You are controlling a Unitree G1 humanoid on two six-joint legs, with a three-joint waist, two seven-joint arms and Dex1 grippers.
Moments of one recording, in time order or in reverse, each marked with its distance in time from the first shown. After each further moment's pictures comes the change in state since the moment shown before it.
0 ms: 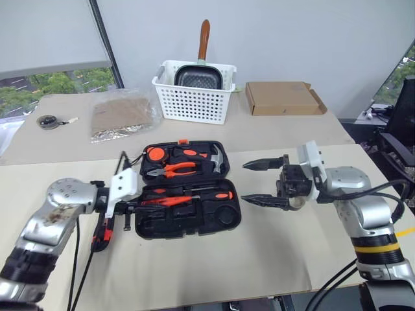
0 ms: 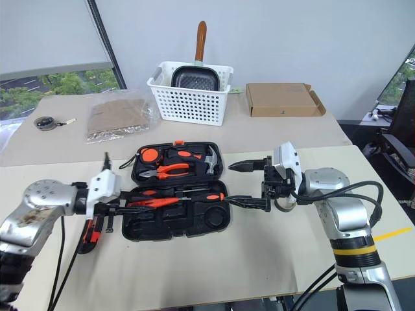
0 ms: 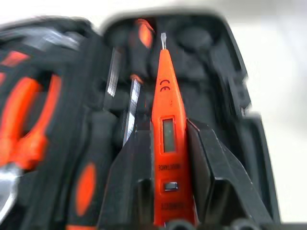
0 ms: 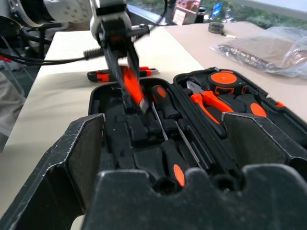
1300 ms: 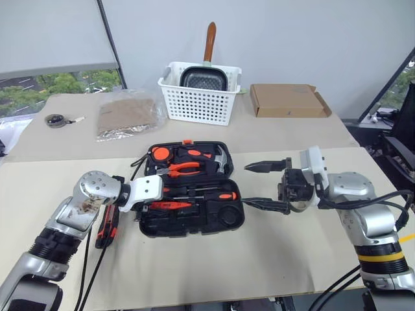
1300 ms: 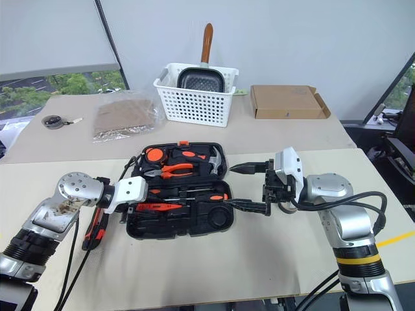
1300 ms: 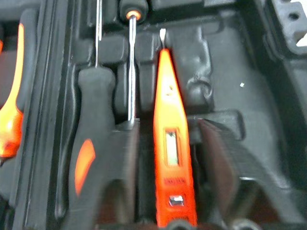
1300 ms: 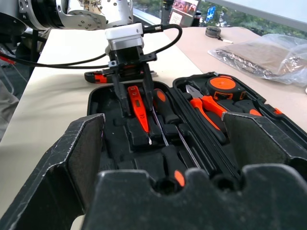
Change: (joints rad) left arm -0.097 -0.077 -0.112 0.075 0.214 -0.024 0.059; right arm 0.046 -0.007 -0.003 -0.023 -0.001 -0.027 -0.021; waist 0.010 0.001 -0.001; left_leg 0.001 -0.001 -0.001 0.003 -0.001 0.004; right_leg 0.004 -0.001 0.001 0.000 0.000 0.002
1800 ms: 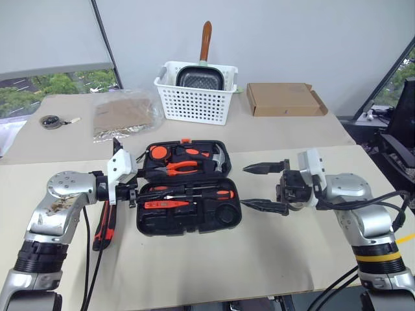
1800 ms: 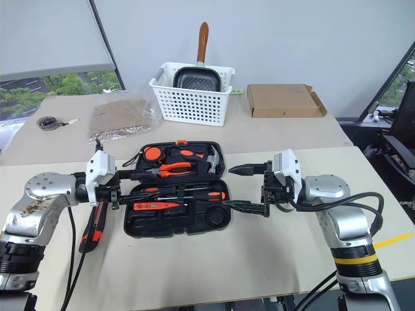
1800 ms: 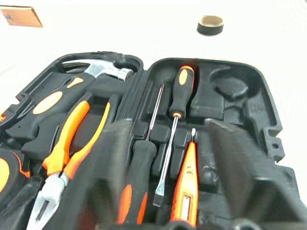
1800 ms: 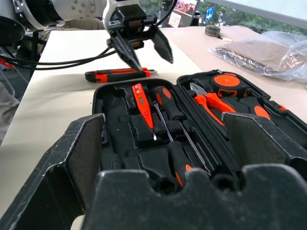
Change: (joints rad) left arm 0.127 -0.054 0.280 -0.102 -0.315 0.140 0.051; right arm 0.000 0.023 0.017 0.019 -0.003 -0.016 0.009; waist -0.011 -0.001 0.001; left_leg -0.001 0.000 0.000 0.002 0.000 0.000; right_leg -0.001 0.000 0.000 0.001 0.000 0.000
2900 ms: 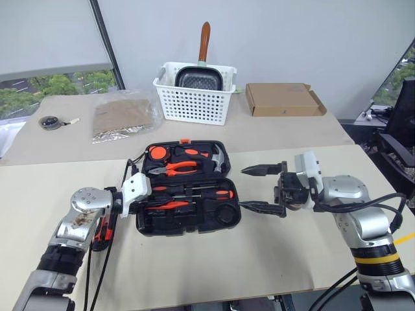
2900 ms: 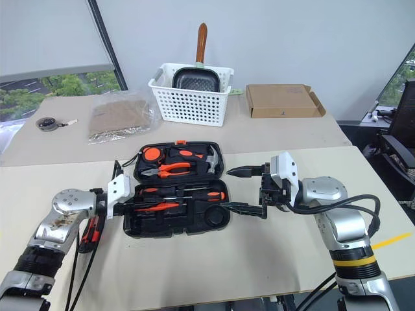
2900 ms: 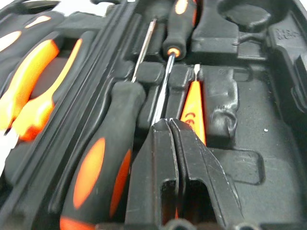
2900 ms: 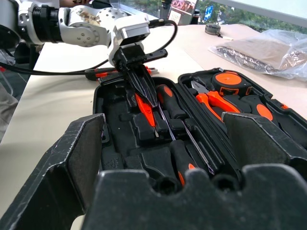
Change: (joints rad) left arm 0.066 -0.072 -0.051 0.182 0.106 -0.240 0.051; right arm 0.011 -0.006 0.016 -0.013 -0.005 -0.003 -0.016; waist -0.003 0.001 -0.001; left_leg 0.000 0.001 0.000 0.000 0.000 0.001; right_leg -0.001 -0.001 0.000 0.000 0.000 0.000
